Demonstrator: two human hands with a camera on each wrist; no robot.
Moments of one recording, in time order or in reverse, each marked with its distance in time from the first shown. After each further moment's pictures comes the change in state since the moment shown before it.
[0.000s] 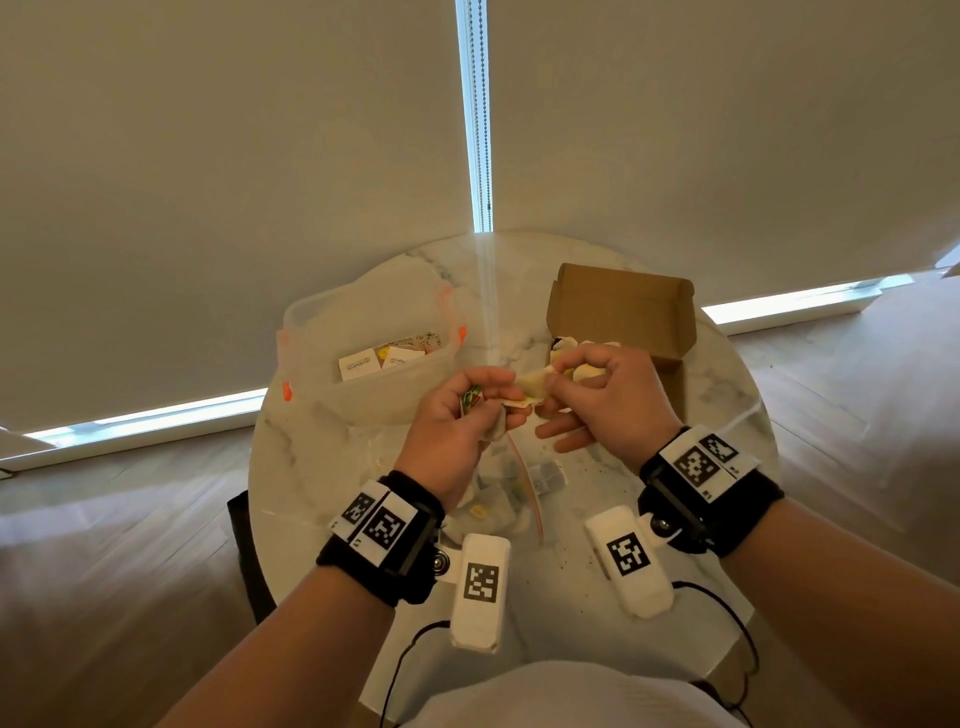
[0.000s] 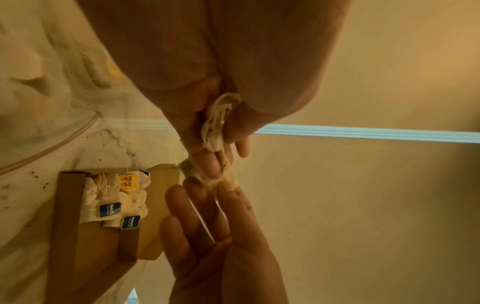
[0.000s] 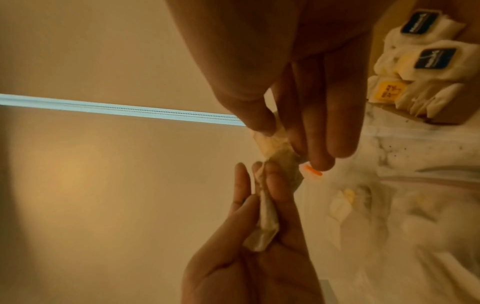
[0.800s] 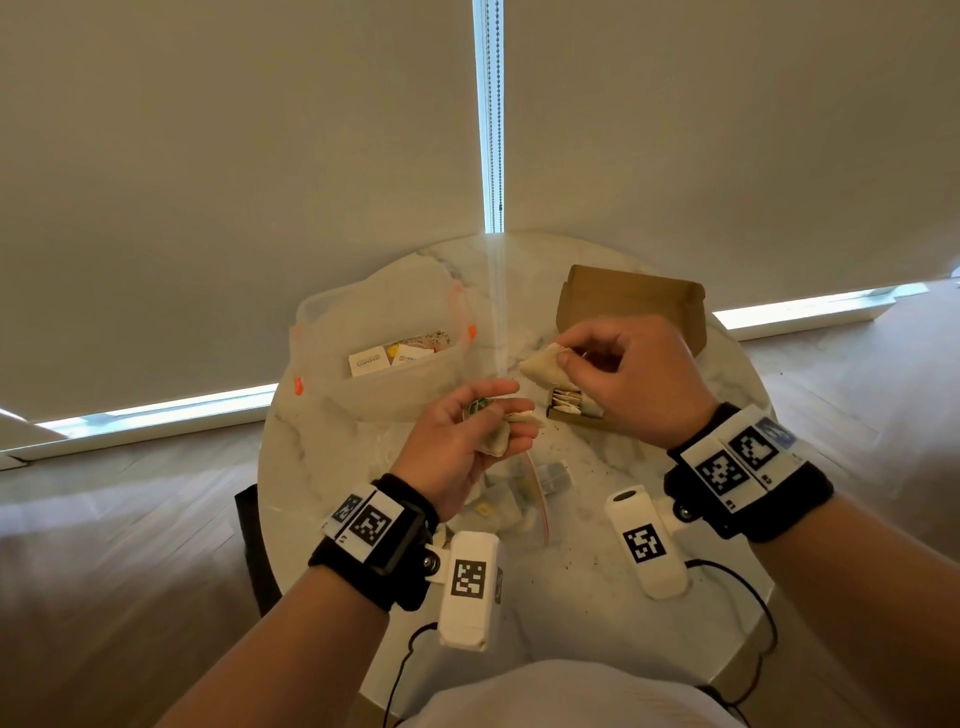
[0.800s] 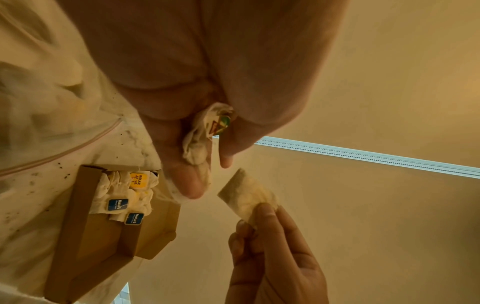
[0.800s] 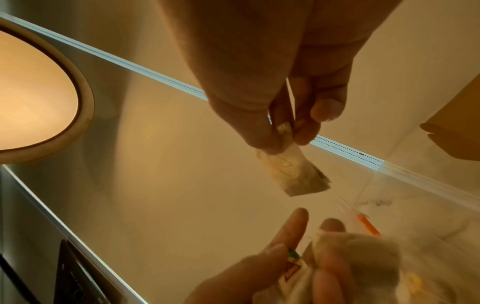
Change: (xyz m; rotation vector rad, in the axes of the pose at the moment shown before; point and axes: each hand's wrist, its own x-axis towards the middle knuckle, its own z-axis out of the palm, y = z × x) left_hand -0.008 0.001 -0.010 -0.142 -0.018 -0.180; right_hand 0.008 -0.017 -0.017 -0.572 0.050 -0.558
